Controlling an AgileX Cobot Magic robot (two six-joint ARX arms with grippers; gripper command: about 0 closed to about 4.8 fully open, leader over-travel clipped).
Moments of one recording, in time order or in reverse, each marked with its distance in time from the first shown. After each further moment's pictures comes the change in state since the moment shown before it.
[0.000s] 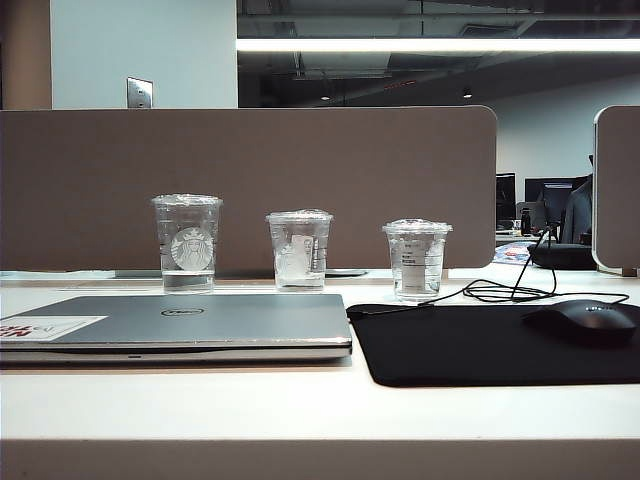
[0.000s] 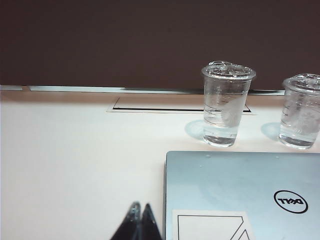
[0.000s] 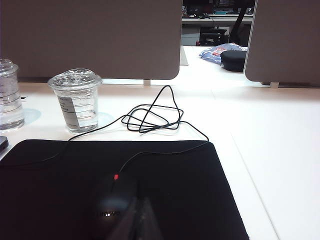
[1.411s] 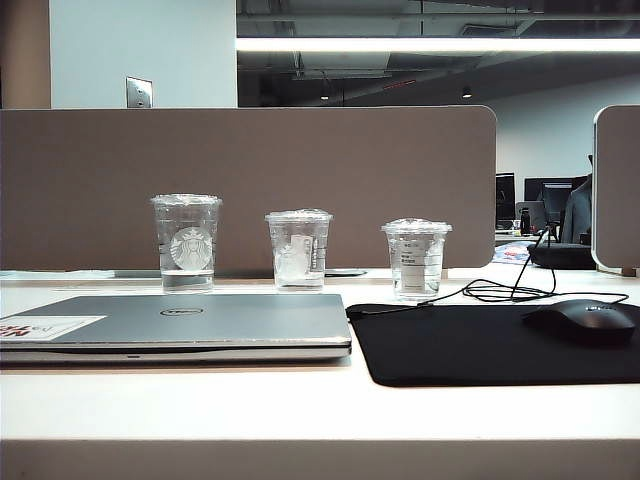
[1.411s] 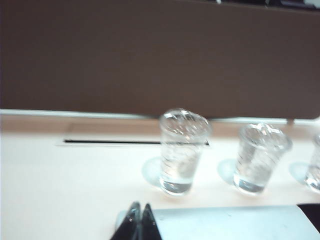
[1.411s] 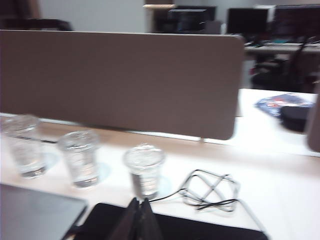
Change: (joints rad) left arm -0.048 0.660 0.412 0.218 0.088 -0.075; right arm 0.102 0.407 0.544 -0.080 -0.132 0.010
